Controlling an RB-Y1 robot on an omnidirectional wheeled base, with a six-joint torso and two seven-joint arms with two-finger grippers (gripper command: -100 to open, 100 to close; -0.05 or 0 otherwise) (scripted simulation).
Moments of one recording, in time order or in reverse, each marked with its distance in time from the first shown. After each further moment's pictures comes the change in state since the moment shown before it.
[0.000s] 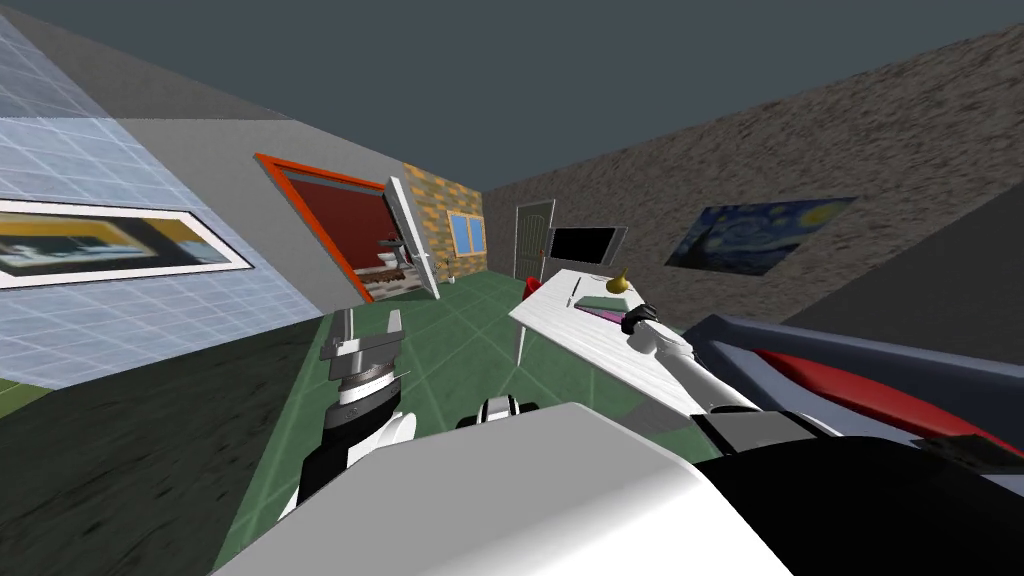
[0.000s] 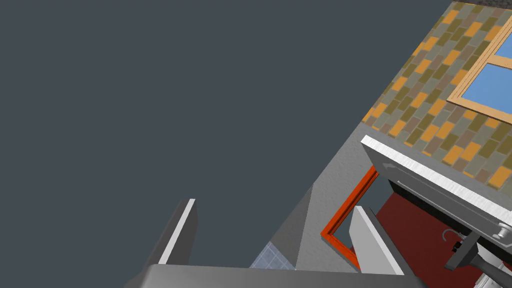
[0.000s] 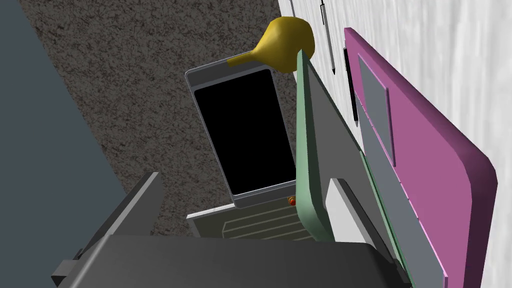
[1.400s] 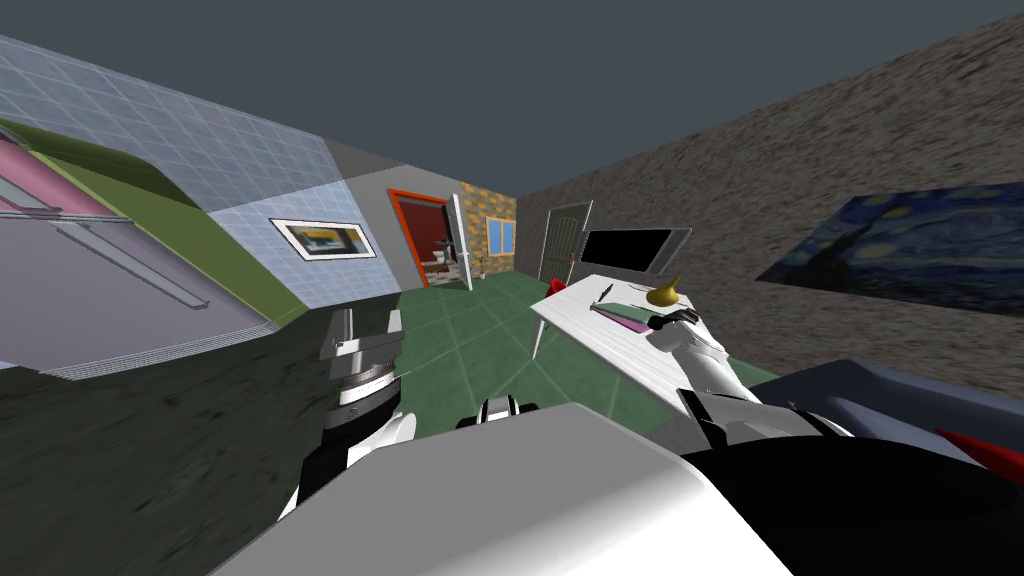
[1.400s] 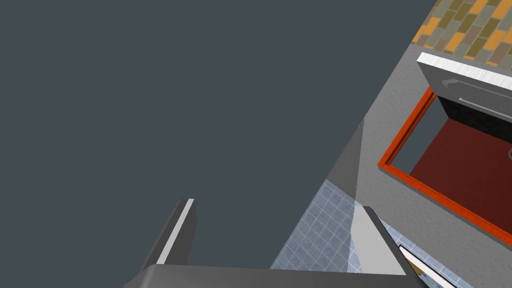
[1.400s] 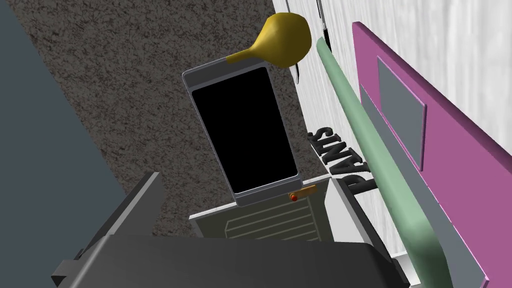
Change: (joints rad) left arm 0.001 0.000 0.000 0.000 0.000 0.000 0.000; right arm -0.103 0.019 -0.301 0.248 -0.058 -0.057 0.269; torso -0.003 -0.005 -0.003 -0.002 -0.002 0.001
